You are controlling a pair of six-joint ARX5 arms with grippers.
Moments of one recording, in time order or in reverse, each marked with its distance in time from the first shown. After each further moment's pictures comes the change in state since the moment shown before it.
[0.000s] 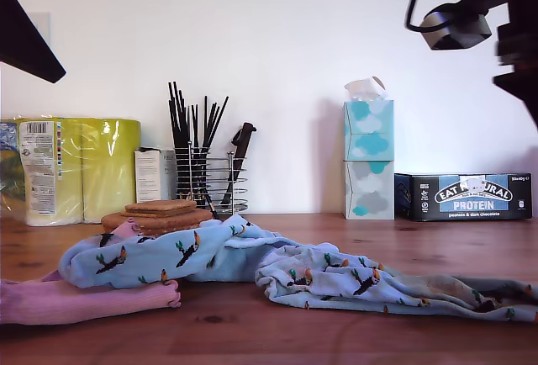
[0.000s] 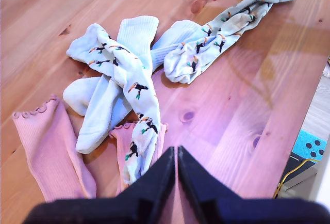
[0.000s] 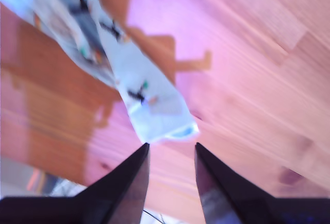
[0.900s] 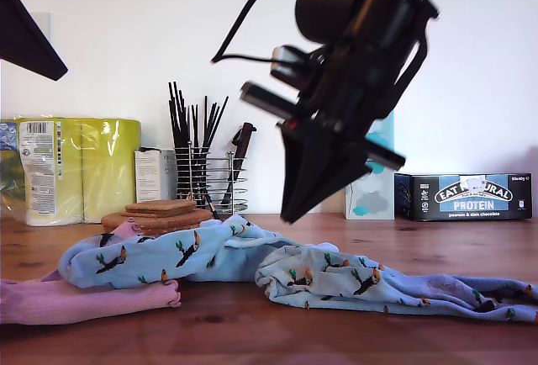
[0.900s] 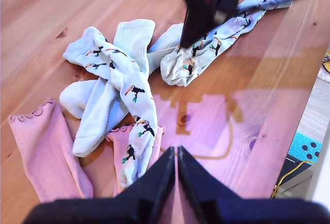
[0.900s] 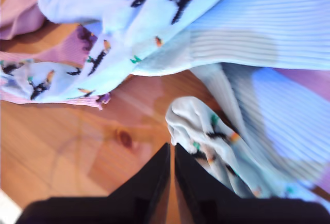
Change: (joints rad) left arm 0.000 0.000 0.000 0.002 0.017 -0.001; right arm 0.262 0.299 0.000 0.652 -0.407 0.406
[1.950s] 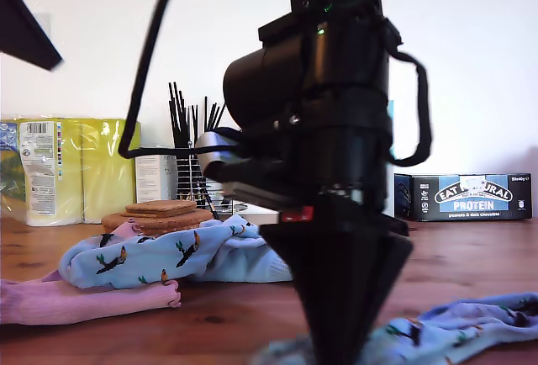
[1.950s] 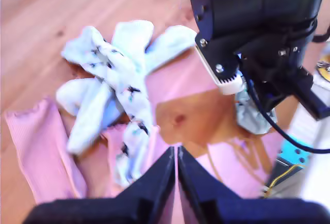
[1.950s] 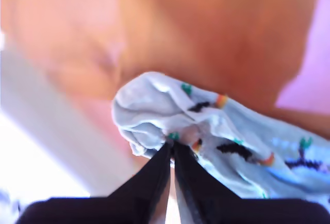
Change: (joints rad) left arm 0.000 -0.058 0.014 -0.059 0.008 -0.046; right arm 0.214 0.121 0.000 -0.441 -0.023 -0.266
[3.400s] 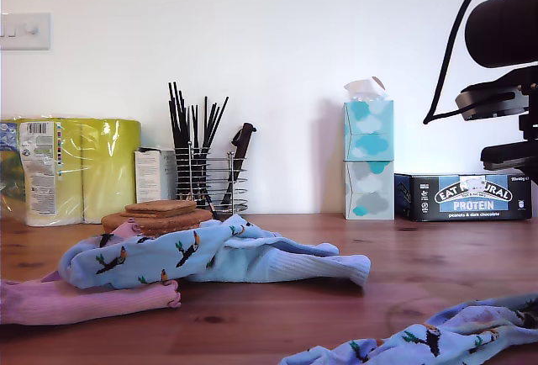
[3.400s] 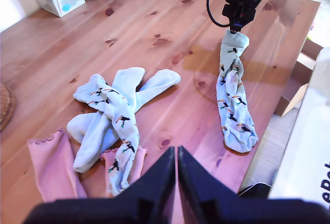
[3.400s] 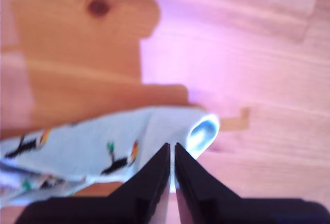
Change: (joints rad) left arm 0.000 -0.283 0.034 -0.119 0.033 -0.034; right arm -0.583 -0.404 -0.279 0.157 0.417 0.063
